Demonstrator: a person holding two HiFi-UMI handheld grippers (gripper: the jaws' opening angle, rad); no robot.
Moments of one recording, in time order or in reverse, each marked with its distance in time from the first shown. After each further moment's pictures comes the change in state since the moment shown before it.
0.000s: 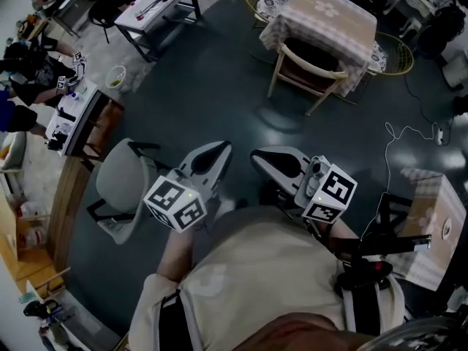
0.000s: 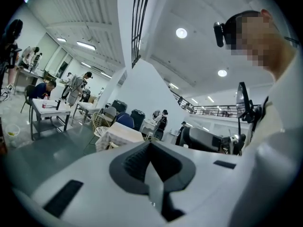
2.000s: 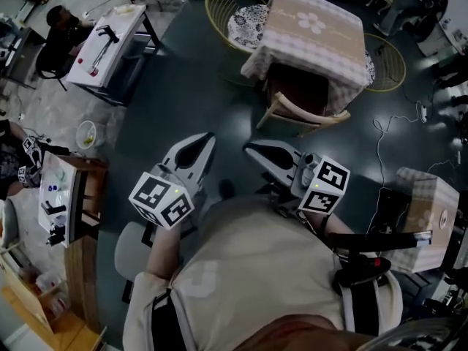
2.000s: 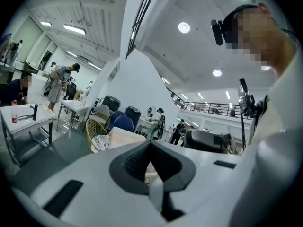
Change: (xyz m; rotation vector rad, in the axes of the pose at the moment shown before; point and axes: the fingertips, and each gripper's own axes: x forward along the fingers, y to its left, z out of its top) left arm 0.228 0.281 0.171 0.036 0.091 -0.164; right arm 0.184 -0.319 0.115 0.152 -0.085 -0.206
